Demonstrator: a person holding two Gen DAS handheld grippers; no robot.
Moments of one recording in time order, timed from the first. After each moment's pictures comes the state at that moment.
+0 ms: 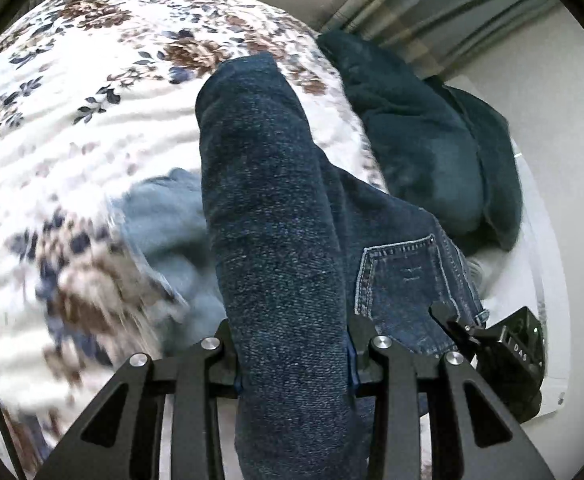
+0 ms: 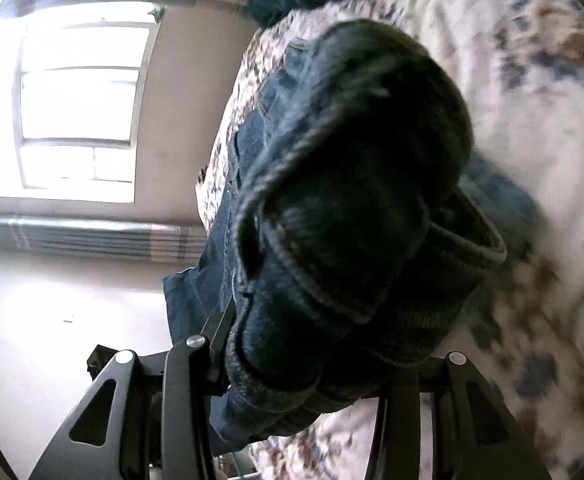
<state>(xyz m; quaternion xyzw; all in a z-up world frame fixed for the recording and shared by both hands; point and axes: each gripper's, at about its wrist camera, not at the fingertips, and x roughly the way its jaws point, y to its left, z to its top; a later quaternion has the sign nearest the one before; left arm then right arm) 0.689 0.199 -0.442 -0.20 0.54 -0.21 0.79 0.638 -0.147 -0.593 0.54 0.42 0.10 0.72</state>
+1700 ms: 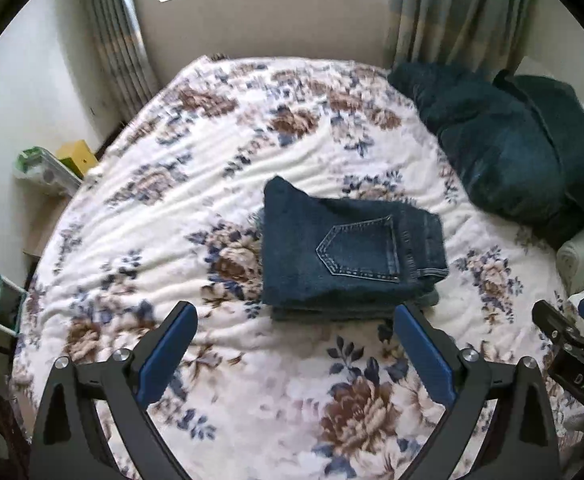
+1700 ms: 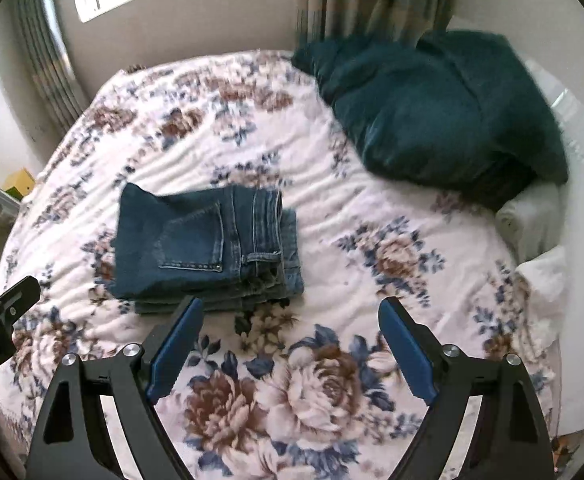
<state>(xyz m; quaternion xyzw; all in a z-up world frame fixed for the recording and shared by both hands) 0.498 0.122 -0.294 -0.01 0.47 0.04 0.88 0.511 -0.097 -0.317 0.01 0.49 -0.05 0.87</state>
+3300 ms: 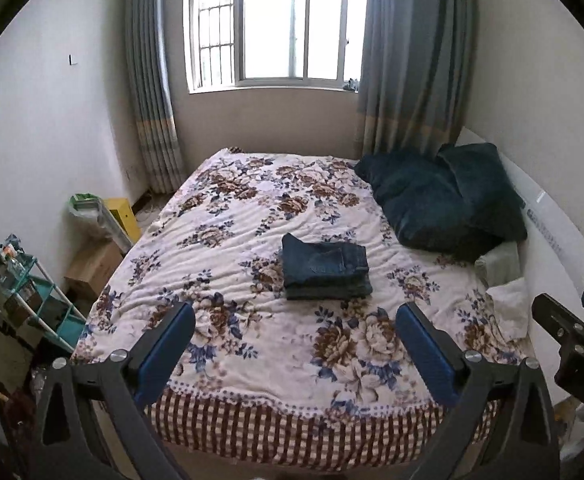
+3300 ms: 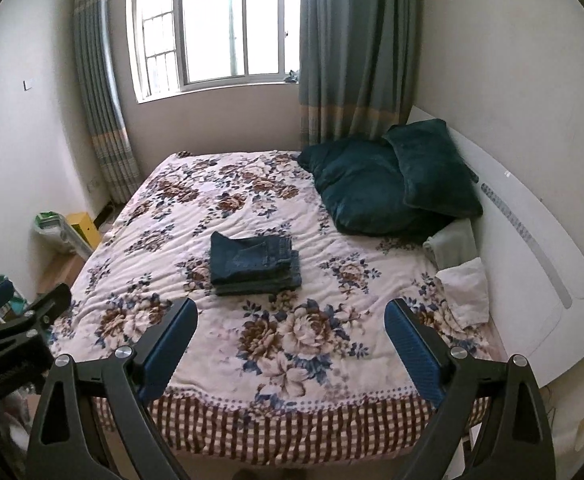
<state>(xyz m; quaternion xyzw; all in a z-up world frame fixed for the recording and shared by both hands) 0.120 0.125 -0.030 -0.01 0.34 0.03 0.94 0.067 -0.081 0.036 0.01 0.35 -0.03 0.94</state>
